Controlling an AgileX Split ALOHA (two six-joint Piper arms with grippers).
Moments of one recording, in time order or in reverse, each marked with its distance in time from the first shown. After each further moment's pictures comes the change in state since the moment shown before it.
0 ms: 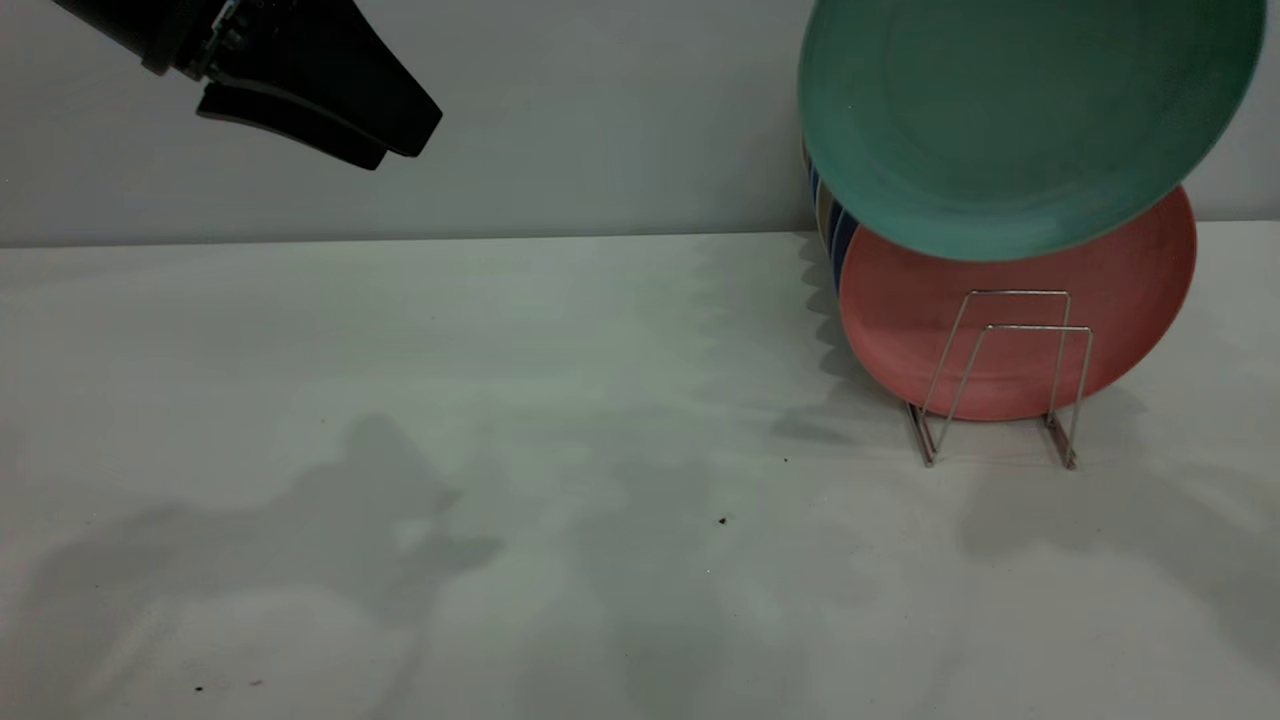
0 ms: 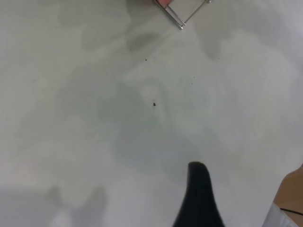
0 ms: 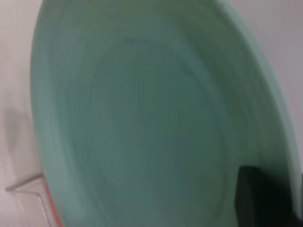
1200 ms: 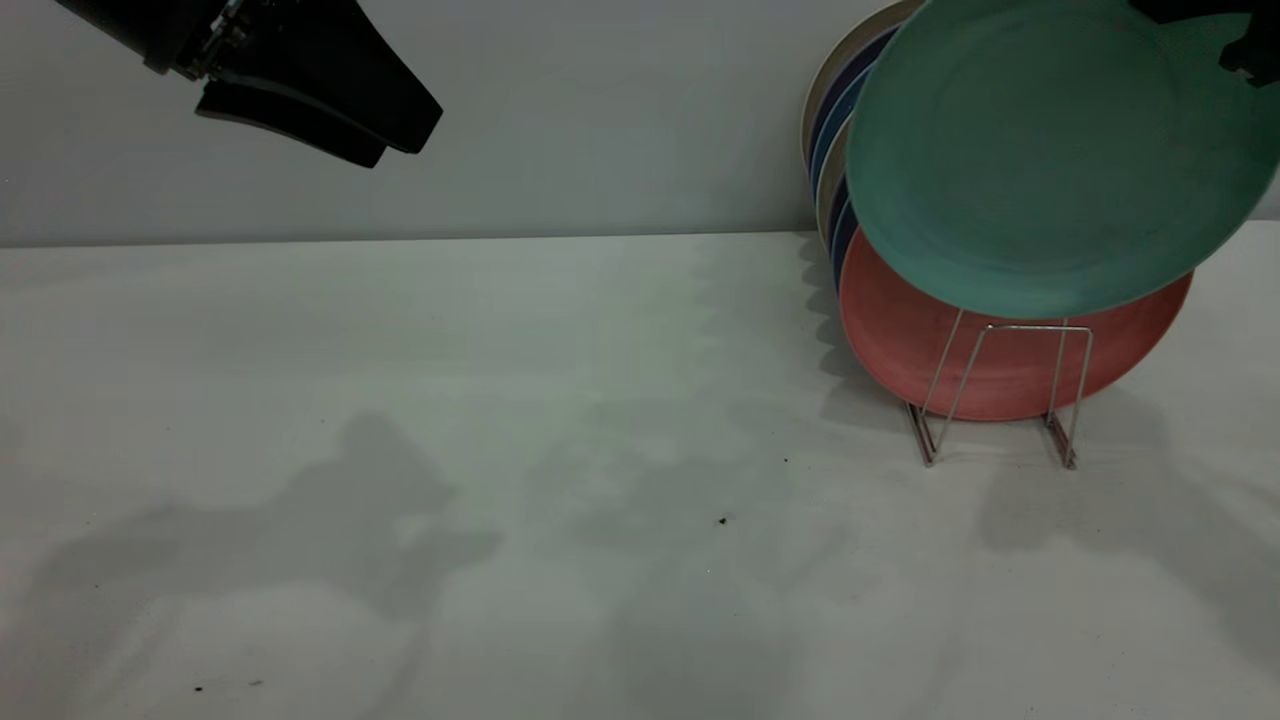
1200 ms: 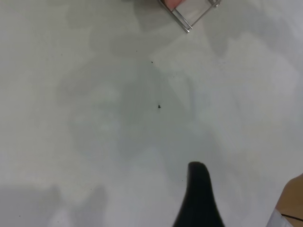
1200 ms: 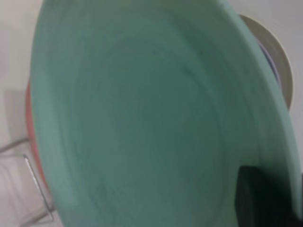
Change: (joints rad) left arm 0.000 0.000 0.000 0.000 -0.018 -0.020; right arm -0.001 0.034 0.123 0.188 -0.187 -0.222
